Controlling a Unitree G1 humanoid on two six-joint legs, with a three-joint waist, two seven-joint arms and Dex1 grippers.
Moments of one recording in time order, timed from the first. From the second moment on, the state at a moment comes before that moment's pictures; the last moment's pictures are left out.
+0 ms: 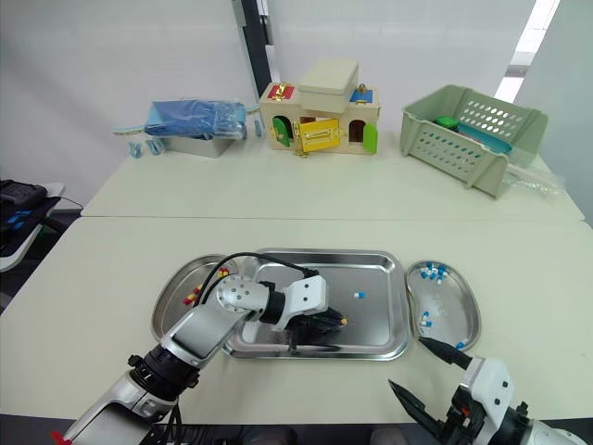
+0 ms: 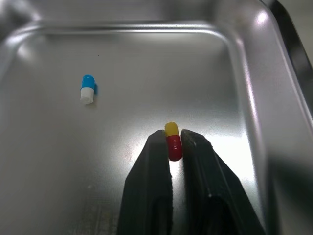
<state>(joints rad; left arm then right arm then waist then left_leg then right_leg) -0.52 0.48 -0.49 -0.03 -0.03 0.36 -1.08 0.67 -0.51 -0.18 -0.64 0.42 0.01 0.84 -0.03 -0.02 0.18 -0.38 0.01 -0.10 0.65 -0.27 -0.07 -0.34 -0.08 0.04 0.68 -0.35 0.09</state>
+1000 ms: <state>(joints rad) -0.36 0.80 -0.10 -0.25 -0.16 0.63 -1.03 0.49 -0.62 -0.08 -0.50 0.47 -0.09 1.11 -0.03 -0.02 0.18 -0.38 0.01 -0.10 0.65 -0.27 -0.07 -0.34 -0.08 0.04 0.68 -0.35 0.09</state>
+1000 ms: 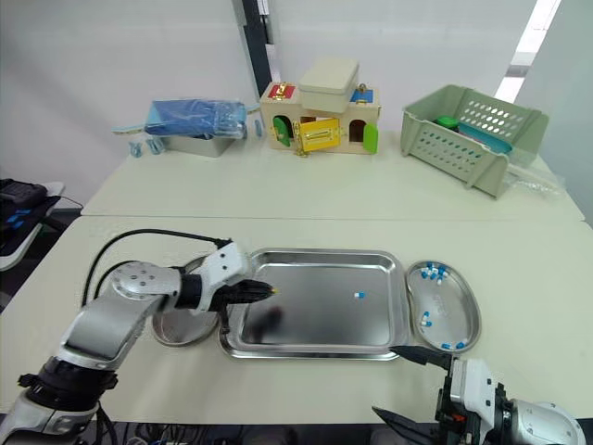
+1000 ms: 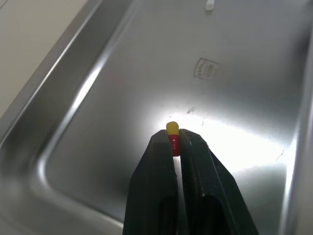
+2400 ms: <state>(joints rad) -0.17 0.94 0.13 -0.19 -0.21 0.71 -0.88 0.41 -0.60 -0.01 -0.26 0.45 -0.27 1.18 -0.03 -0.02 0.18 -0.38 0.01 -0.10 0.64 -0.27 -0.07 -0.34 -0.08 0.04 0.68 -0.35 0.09</state>
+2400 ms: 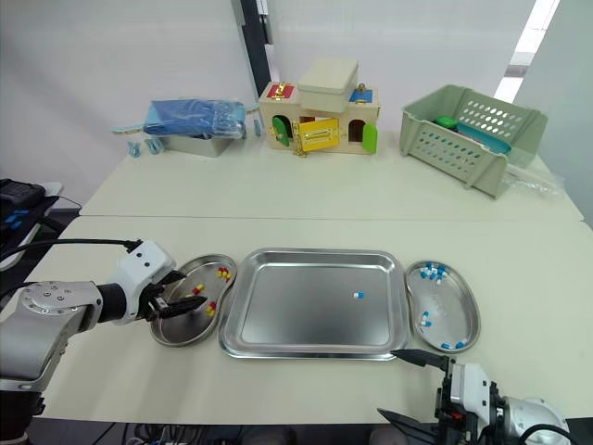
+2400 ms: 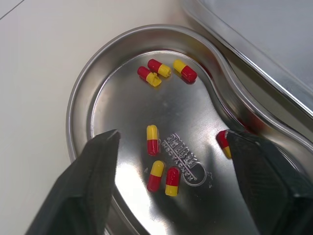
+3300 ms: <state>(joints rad) 0.00 1.07 0.47 0.06 -0.29 0.59 -0.97 0.42 -0.96 -0.49 -0.28 0.62 0.21 1.10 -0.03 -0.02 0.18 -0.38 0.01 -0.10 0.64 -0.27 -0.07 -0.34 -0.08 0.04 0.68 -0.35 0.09</state>
